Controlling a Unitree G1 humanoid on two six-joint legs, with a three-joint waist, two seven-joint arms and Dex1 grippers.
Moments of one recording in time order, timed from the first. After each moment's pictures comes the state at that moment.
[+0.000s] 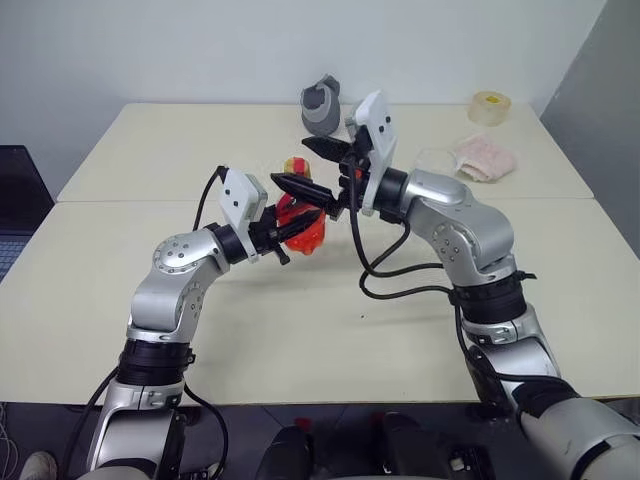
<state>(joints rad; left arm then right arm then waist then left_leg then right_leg) -0.51 0.48 0.02 -0.05 -0.39 0.34 -0.82 -0.94 -0.14 0.14 0.01 0.40 0.64 0.63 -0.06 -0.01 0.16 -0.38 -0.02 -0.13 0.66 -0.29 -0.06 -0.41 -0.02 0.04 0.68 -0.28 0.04</state>
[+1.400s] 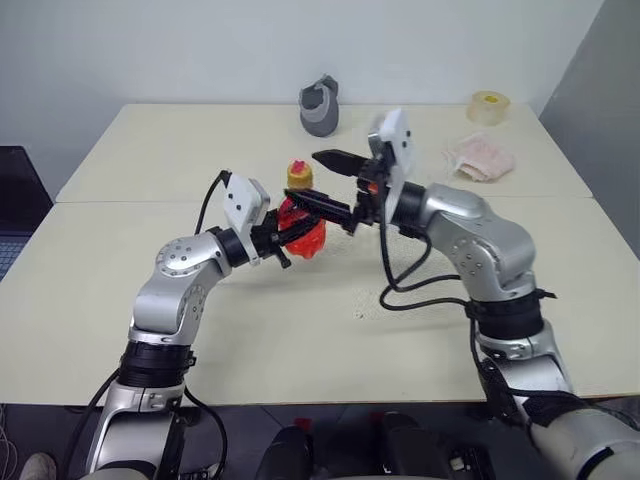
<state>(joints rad) -0.50 0.48 0.01 -0.05 -0.39 0.34 -0.82 -0.88 -0.16 0.12 -0.09 0.47 0.67 0.65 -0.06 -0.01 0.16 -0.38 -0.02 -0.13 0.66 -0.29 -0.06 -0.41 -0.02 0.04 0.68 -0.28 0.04</state>
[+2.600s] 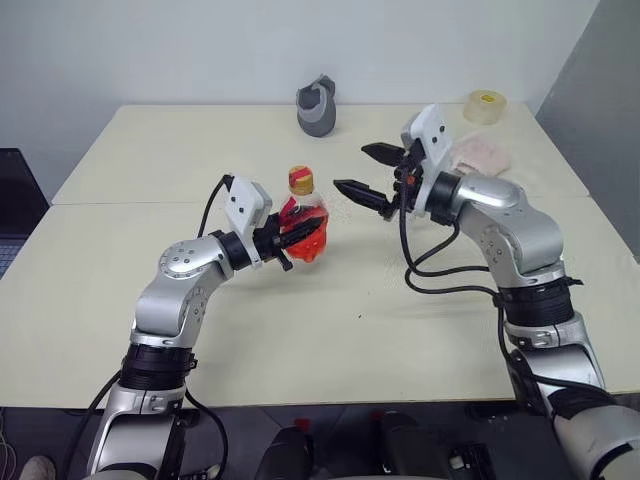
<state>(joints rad) -0.49 0.48 0.01 -0.05 -0.39 0.36 -0.80 -0.85 -0.32 0.10 -0.02 0.38 0.62 0.72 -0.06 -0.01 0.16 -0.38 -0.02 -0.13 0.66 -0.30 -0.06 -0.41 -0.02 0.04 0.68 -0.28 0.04</state>
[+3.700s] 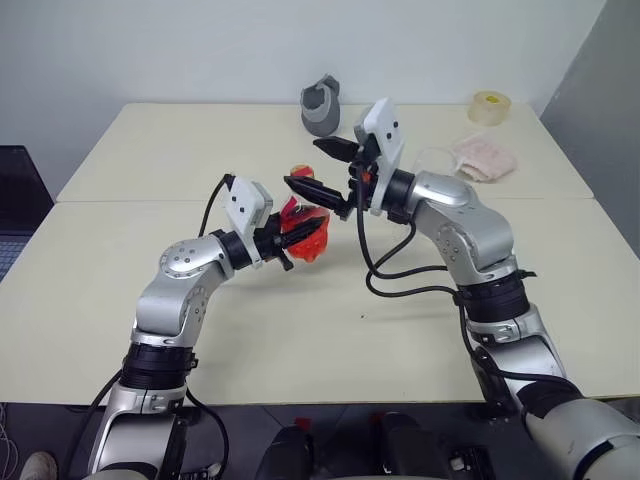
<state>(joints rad) -0.49 0.48 0.00 -0.05 -0.39 0.36 -0.82 -0.90 -0.21 0.14 0.02 0.35 0.57 0.70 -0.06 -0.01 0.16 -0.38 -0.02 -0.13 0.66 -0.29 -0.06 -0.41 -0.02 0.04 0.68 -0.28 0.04</state>
